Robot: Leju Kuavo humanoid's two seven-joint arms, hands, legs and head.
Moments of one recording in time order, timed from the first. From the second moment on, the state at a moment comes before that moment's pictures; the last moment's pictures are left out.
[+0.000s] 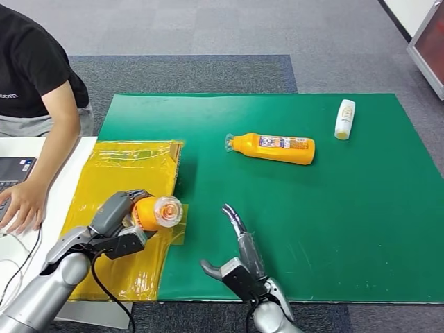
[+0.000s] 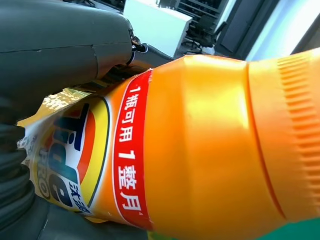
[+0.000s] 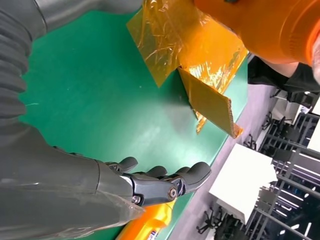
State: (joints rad) left arm -0.21 0.29 -0.41 -1.37 -0.67 -0.02 -0.31; right arm -0.11 0.10 0.56 -1.08 0.39 -0.37 -0.56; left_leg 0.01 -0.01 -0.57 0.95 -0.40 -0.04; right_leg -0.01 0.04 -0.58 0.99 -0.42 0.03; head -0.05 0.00
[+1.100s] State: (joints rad) left arm -0.37 0.20 -0.44 -1.04 -0.64 0.04 -0.42; right arm -0.17 0.13 0.60 -0.97 0.33 -0.37 -0.57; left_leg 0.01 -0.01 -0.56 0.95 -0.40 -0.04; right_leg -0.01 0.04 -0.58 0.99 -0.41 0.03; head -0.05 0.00
